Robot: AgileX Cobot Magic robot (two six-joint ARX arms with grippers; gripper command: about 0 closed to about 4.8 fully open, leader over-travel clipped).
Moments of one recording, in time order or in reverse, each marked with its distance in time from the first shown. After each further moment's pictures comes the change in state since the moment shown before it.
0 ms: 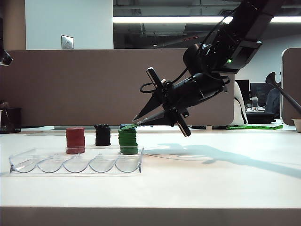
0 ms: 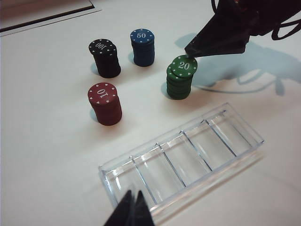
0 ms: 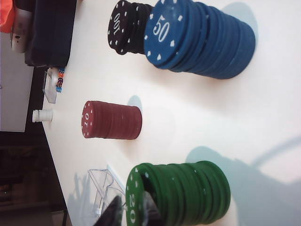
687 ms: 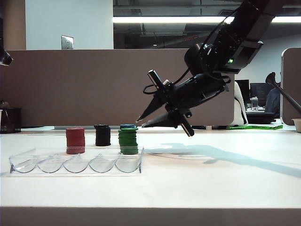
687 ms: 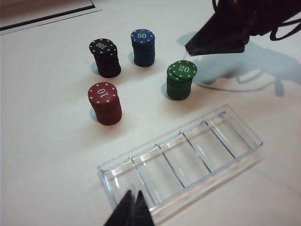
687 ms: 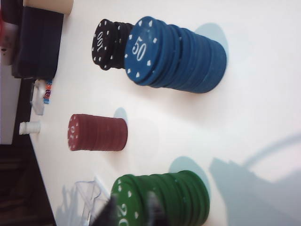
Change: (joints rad) left arm 0.000 0.000 0.000 0.002 -0.002 -0.017; right arm -0.010 0.000 0.000 0.000 0.053 -0.005
